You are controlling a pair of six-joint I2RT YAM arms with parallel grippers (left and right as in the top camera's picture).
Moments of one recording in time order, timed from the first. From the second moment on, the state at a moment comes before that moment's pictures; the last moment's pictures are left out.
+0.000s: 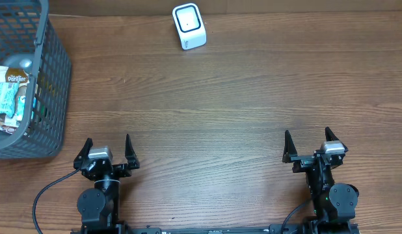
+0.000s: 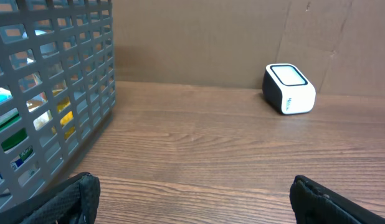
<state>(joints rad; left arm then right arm) 0.07 0.01 0.01 -0.08 -0.01 -0.05 0.03 0.01 0.02 -0.03 -0.05 0.00</state>
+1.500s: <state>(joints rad) 0.07 1.11 2.30 -0.98 -0.01 0.11 0.03 0.01 0.02 -0.03 -0.05 0.00</state>
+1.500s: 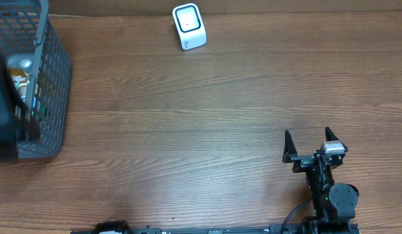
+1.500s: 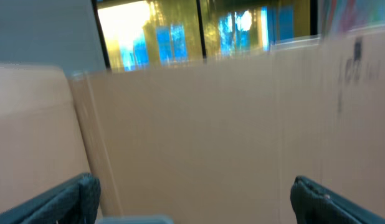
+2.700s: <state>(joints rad) 0.40 1.80 2.47 -1.26 -0.17 -0.04 0.03 0.01 0.02 -0.03 -0.05 0.00</state>
